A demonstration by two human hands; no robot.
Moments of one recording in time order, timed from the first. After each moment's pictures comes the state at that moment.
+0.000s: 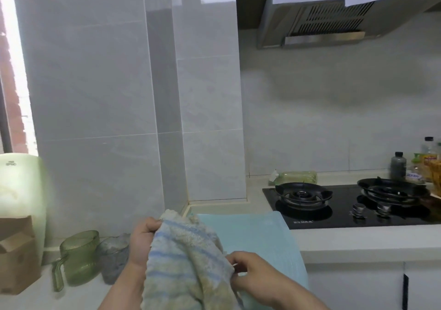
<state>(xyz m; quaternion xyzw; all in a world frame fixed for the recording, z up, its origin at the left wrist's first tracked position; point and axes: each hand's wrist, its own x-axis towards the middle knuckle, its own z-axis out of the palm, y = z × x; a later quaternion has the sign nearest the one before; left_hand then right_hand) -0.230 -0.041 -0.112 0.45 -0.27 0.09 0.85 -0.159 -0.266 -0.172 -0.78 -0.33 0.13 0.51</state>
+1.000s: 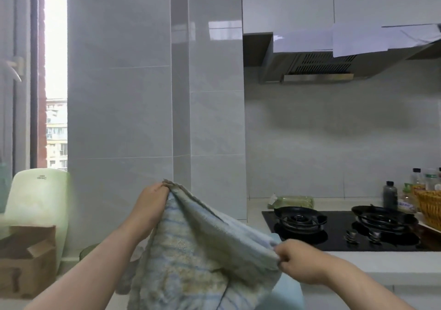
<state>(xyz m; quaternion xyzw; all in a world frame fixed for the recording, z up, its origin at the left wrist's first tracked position) -0.248 -0.025 -0.013 0.79 0.05 0.38 0.49 -0.173 -0.353 -0.092 -0.94 -0.30 -0.02 0.16</state>
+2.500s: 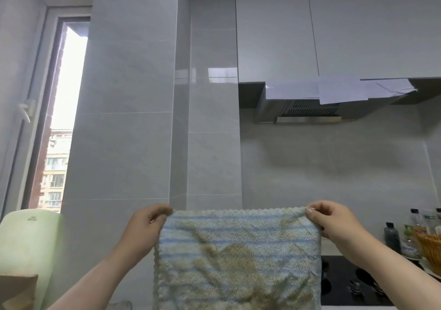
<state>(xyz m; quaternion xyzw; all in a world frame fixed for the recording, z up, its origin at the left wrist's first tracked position) -0.270 -0.024 0.027 0.79 -0.02 0.42 0.44 -0.177 -0.408 0.041 -0.71 -0.19 -0.19 0.65</state>
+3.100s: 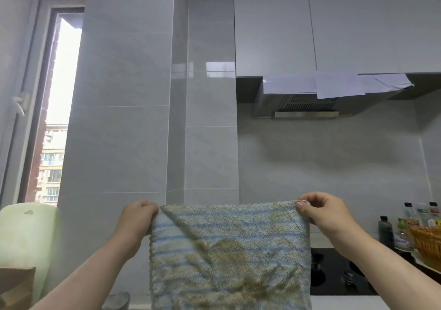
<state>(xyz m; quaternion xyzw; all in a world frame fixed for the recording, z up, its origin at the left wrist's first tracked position) -0.258 -0.021 0.034 0.72 0.08 0.38 0.58 -0.174 -0.402 0.038 -0.69 -0.21 -0.24 0.65</state>
